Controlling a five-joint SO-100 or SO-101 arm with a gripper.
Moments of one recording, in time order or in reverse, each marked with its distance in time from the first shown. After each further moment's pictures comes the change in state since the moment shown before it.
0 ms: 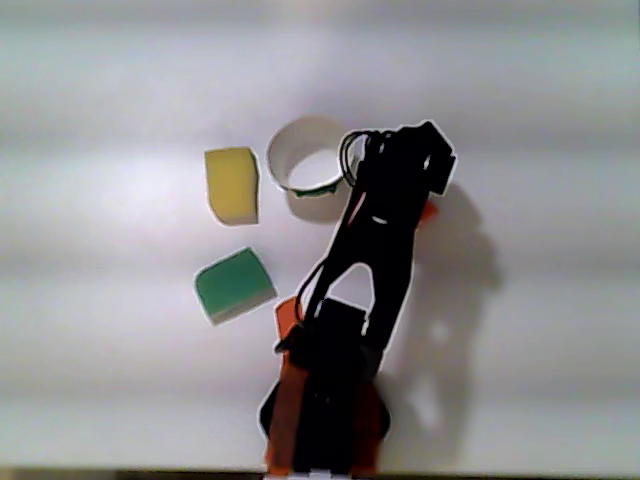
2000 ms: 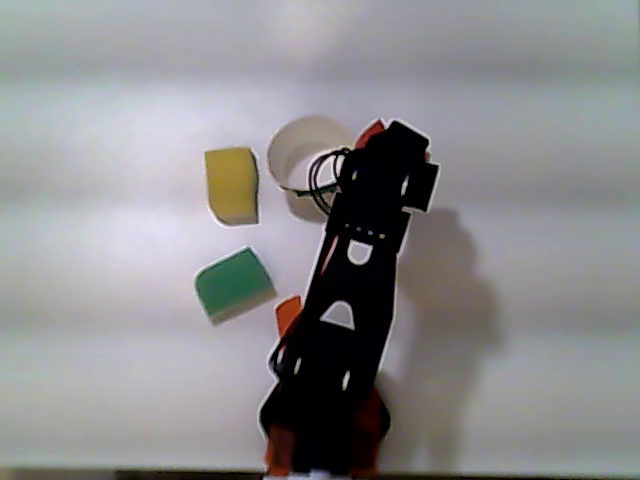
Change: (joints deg) arm -3.9 18.8 -9.7 20.1 -17.5
